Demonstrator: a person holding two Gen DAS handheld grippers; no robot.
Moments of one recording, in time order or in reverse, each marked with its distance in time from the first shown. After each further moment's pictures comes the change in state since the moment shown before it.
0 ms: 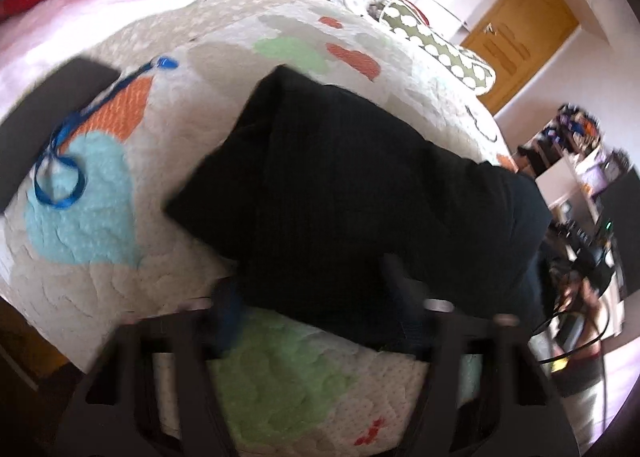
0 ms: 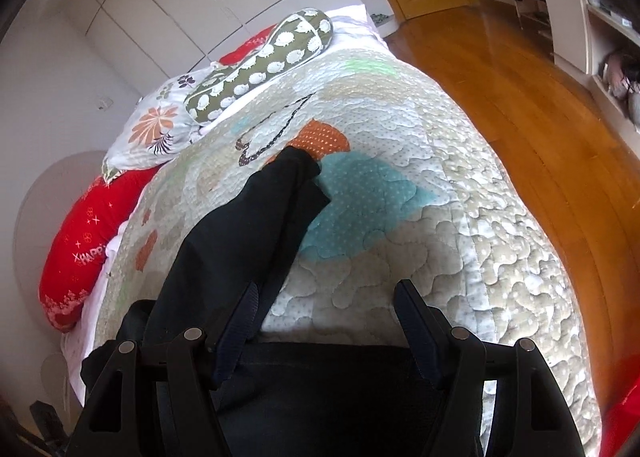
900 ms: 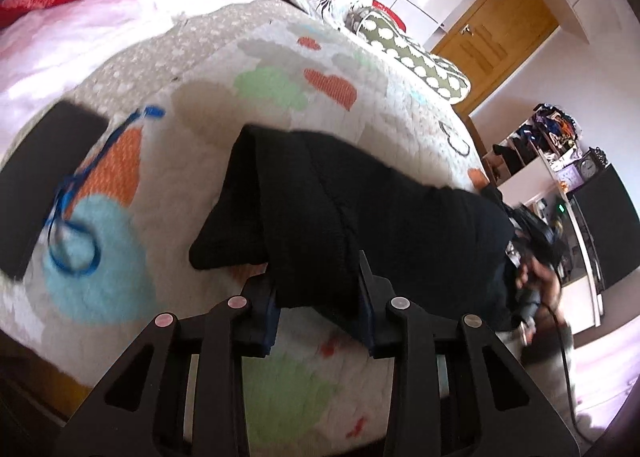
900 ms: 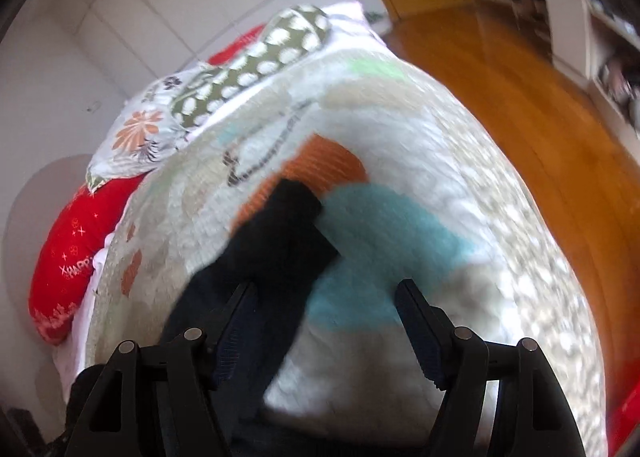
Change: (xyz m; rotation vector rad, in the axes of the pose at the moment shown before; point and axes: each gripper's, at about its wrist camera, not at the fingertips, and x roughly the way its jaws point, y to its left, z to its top) left arm -0.029 0.015 0.033 0.005 0.019 -0.112; right arm 0.046 0.015 0.036 -0.028 -0.023 -0.034
